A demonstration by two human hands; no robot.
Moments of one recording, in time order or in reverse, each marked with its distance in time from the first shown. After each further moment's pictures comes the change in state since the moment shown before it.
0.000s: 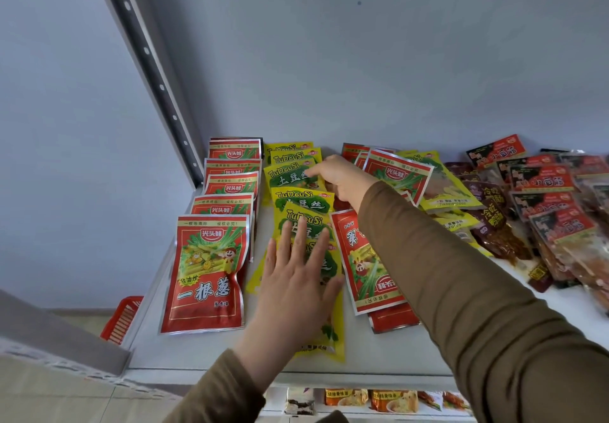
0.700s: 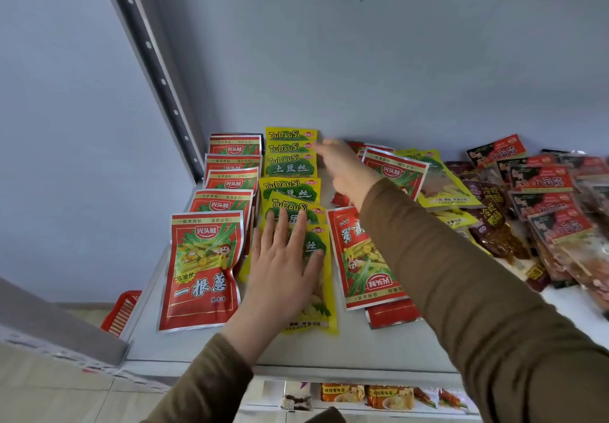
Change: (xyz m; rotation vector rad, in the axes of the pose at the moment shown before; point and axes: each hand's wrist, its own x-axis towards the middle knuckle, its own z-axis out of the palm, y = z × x) left_hand 0.010 -0.011 -0.014 -0.184 0.029 -0.112; right_hand -0.033 -0.018 0.001 0.214 0.051 -0.140
